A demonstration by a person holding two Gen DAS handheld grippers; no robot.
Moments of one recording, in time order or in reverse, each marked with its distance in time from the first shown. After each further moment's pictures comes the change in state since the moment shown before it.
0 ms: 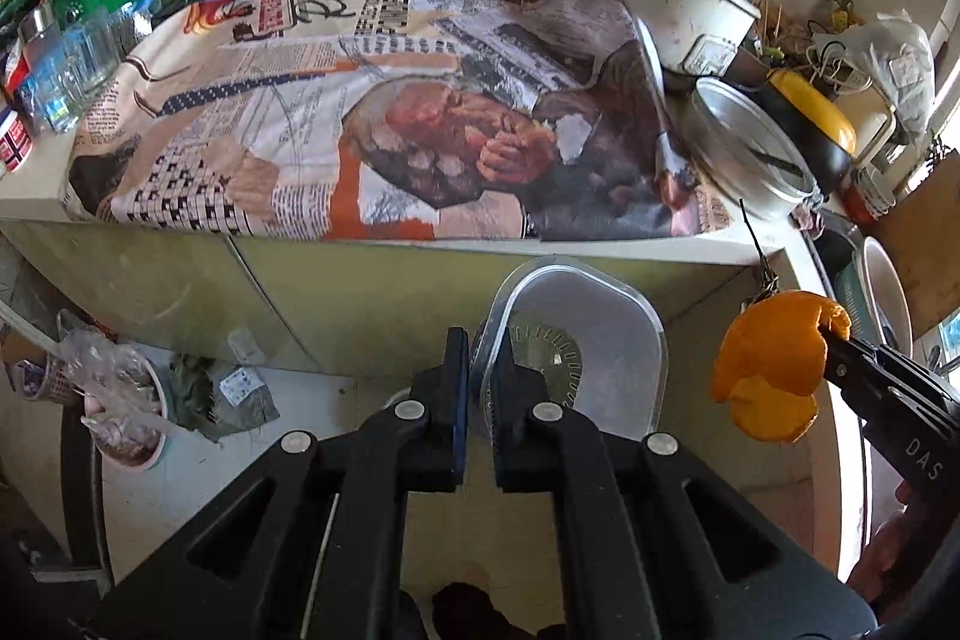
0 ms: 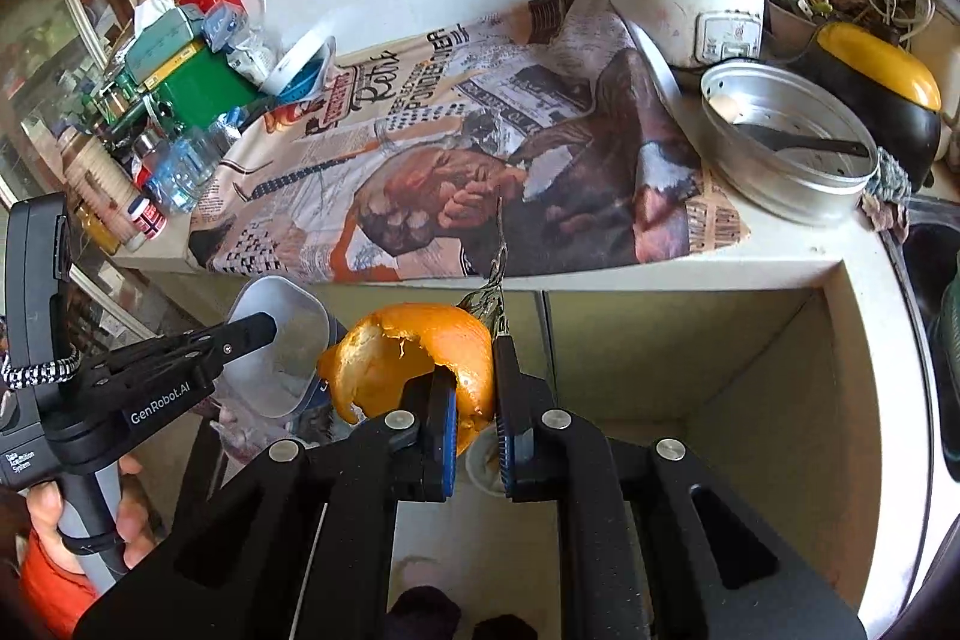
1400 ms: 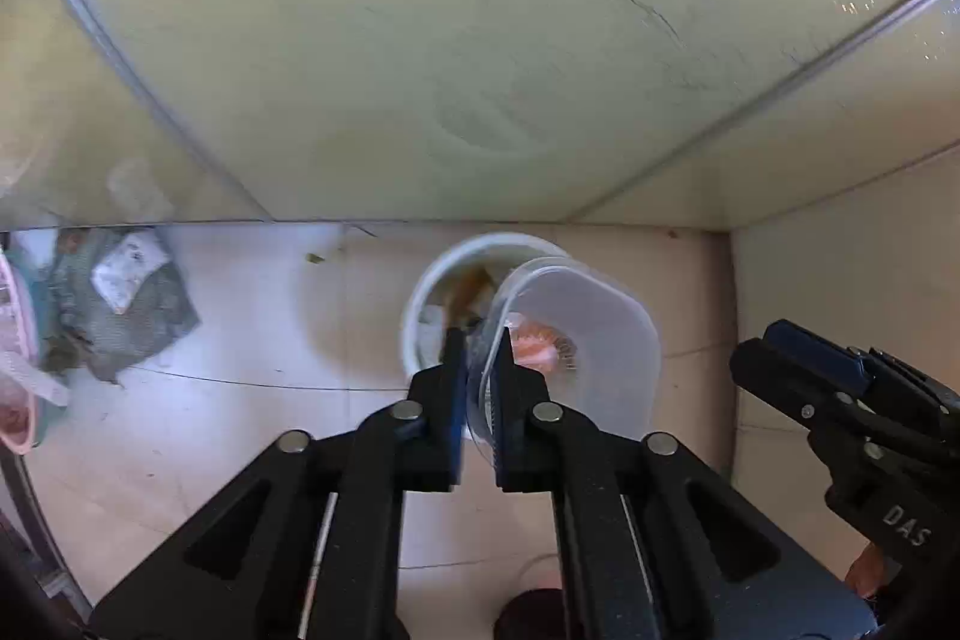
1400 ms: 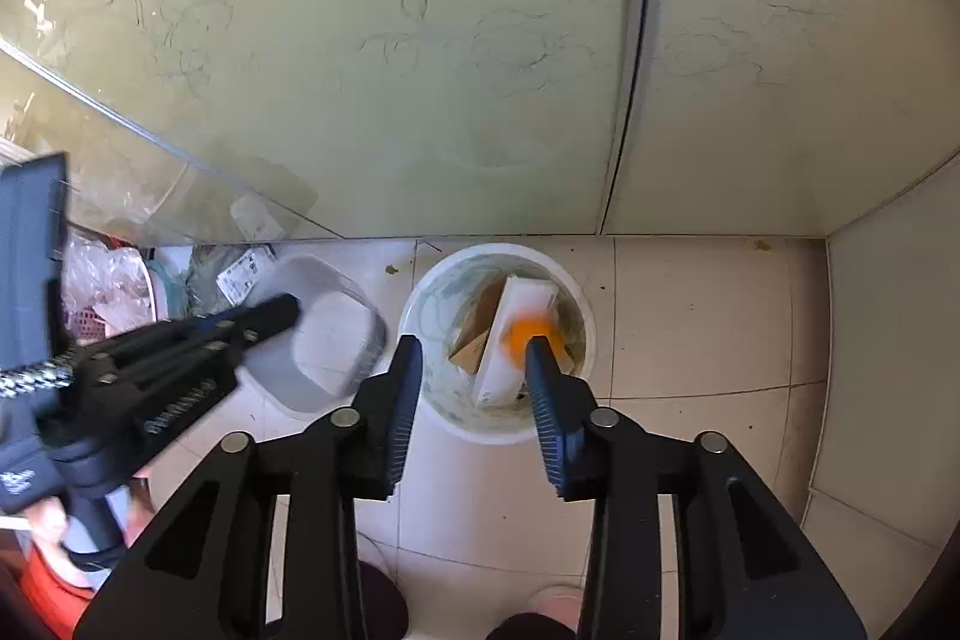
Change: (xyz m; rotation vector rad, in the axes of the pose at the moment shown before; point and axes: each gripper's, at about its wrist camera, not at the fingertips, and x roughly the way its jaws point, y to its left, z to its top) left arm 0.463 0.160 -0.194 -0.025 0.366 -0.043; right arm 0.422 -0.062 -0.224 0.119 0.382 -0.040
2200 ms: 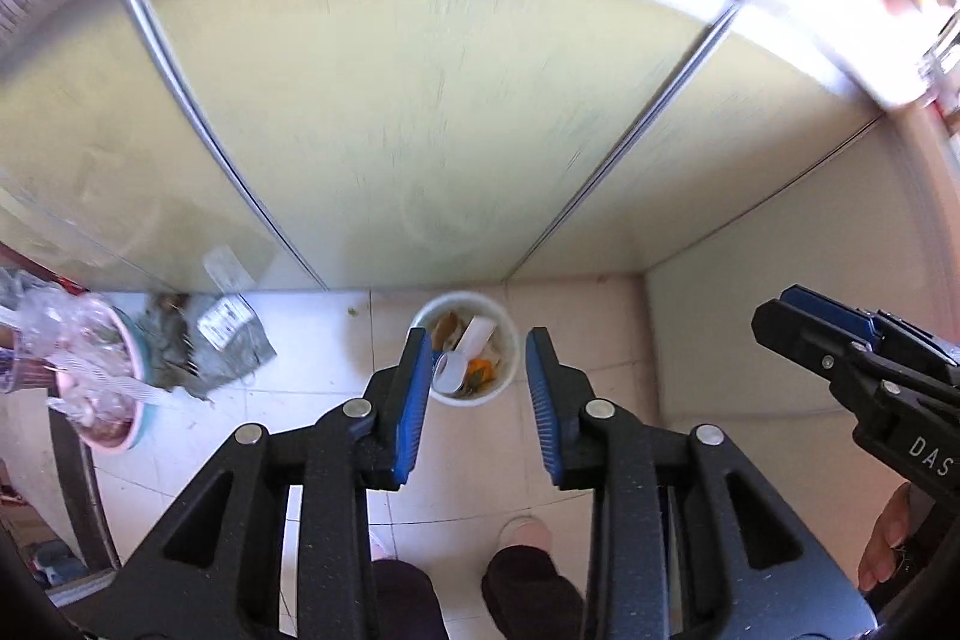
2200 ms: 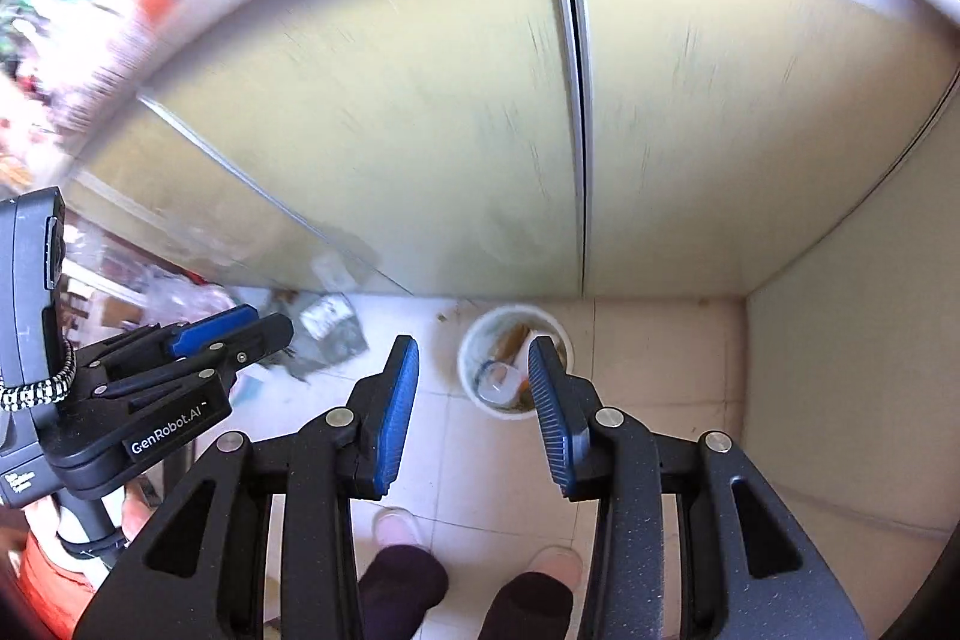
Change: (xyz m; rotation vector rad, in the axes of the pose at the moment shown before) left arm -0.313 -0.098 -0.009 0.067 -0.178 0.056; right arm -0.273 0.049 0.015 -0.050 -0.150 0.031
